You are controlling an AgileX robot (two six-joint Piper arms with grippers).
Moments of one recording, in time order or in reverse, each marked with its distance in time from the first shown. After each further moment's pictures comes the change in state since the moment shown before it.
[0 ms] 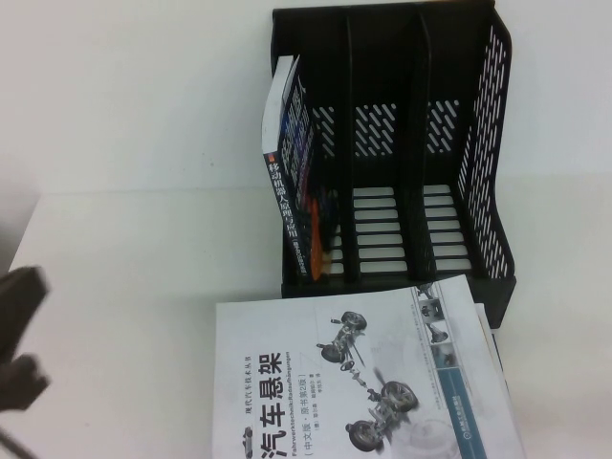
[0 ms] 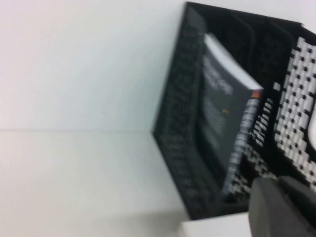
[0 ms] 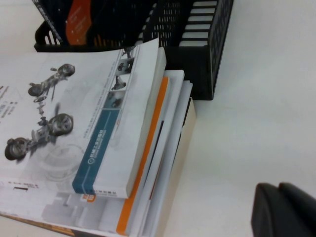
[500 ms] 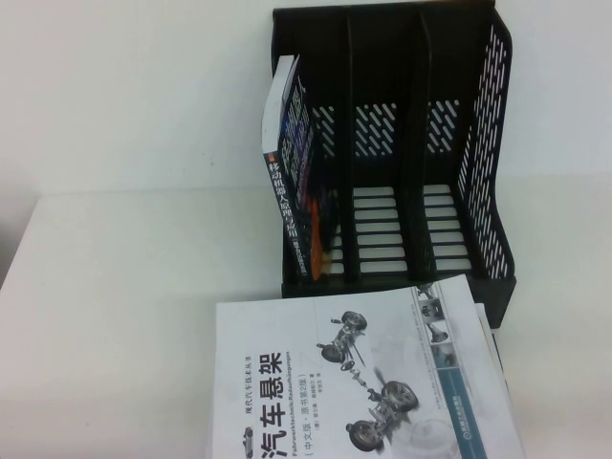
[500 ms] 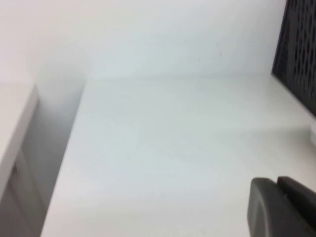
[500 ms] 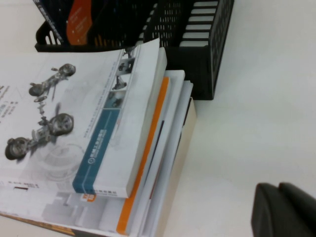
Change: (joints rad) right arm 0.000 0.000 0.000 0.002 0.002 0.000; left arm 0.221 -0.553 0.527 0.238 0.034 0.029
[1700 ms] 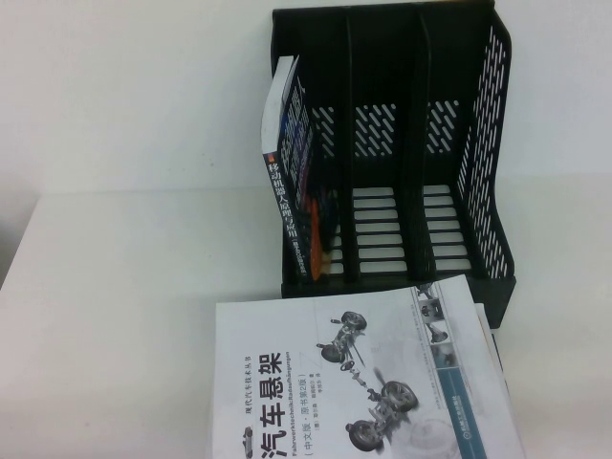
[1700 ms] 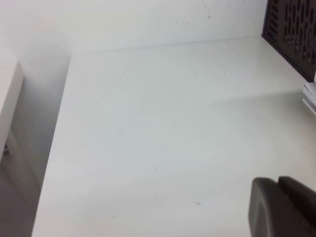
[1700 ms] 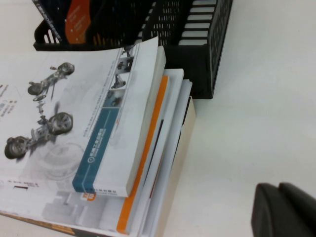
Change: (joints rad) right arm 0.000 0.000 0.000 0.000 0.002 0.000; left arm -0.061 -0.002 0.000 0.140 0.085 -0.099
